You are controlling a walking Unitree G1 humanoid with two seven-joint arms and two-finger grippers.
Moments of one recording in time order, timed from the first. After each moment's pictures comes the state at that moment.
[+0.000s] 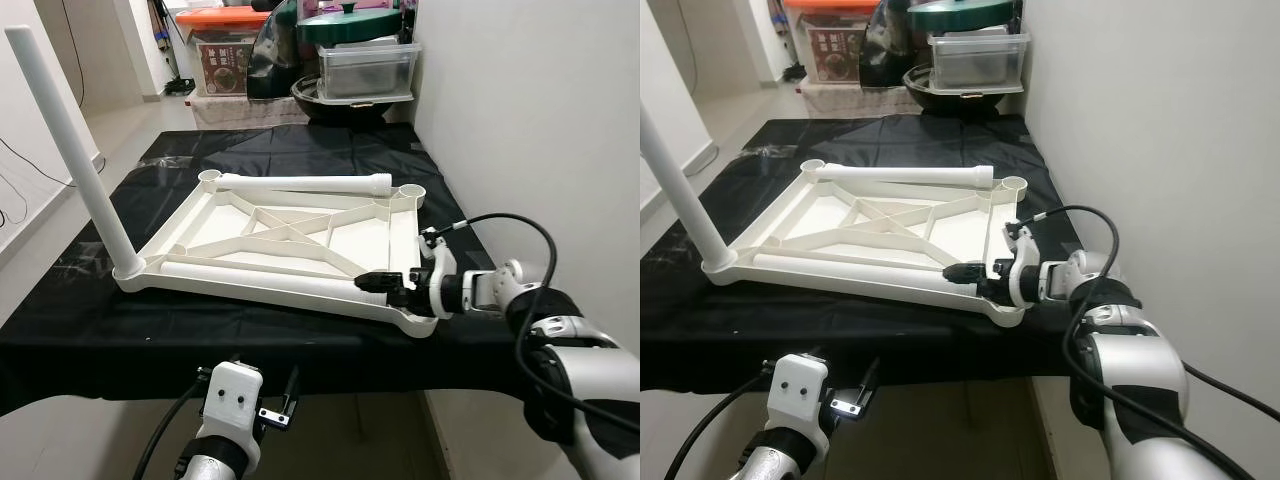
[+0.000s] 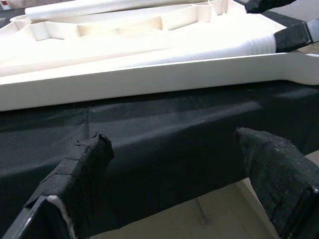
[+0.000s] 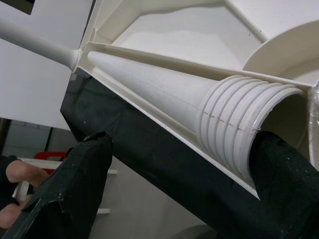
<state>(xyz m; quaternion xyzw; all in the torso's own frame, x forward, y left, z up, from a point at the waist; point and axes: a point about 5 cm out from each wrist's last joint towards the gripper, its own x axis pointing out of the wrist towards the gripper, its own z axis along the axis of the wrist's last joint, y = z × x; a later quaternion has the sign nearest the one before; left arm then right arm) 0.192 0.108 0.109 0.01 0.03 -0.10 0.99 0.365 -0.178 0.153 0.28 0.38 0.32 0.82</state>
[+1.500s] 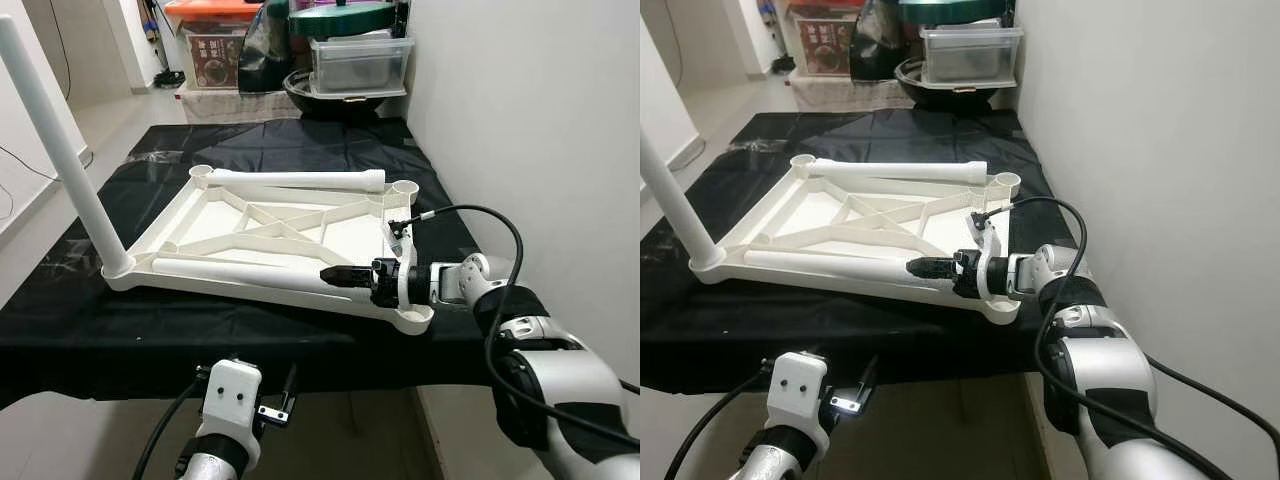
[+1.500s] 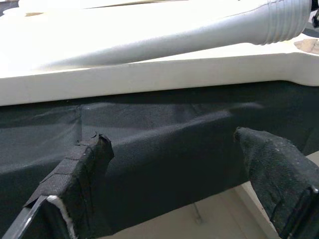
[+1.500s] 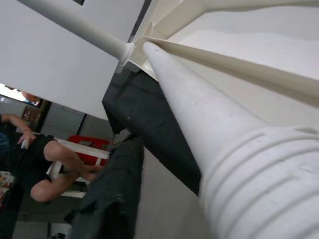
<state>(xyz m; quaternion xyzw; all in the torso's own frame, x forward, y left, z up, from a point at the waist) 0.194 0.107 0.110 0.00 0.03 -0.09 1.00 0.368 -0.137 0.164 0.29 0.34 0.41 0.79</state>
